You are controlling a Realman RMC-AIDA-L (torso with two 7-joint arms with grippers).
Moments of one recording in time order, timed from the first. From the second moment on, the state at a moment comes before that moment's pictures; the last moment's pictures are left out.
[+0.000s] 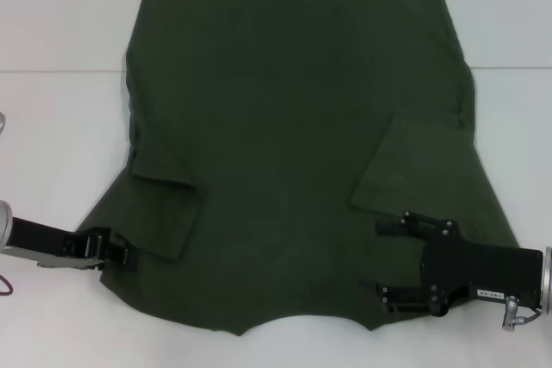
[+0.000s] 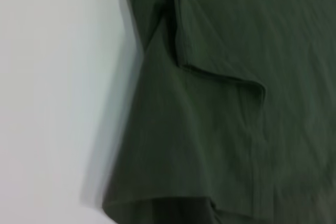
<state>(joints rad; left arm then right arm) -0.59 -2.07 0.64 0.88 2.62 1.51 -2.43 0.46 2.09 -0.85 -0.51 -1.88 -1.45 0.95</state>
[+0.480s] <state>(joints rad) -0.59 -2.06 0.65 0.89 2.62 1.50 -2.43 0.46 2.09 -0.84 -0.51 -1.87 -1.45 0.96</state>
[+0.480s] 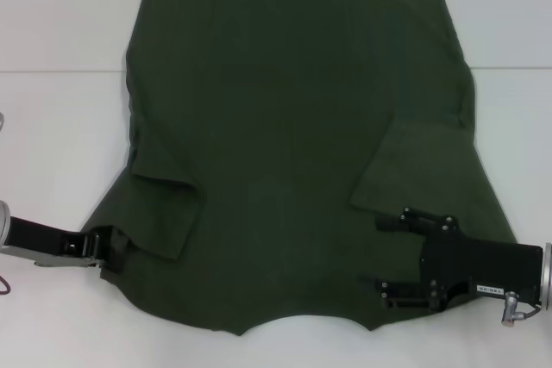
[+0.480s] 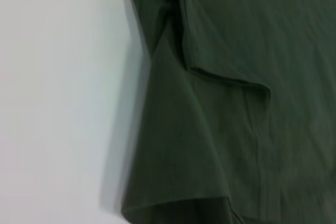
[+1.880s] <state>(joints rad) -0.58 -2.05 0.63 0.90 2.61 1.49 -2.39 0.64 1.89 -0.70 -0.82 -2.57 -1.63 2.52</state>
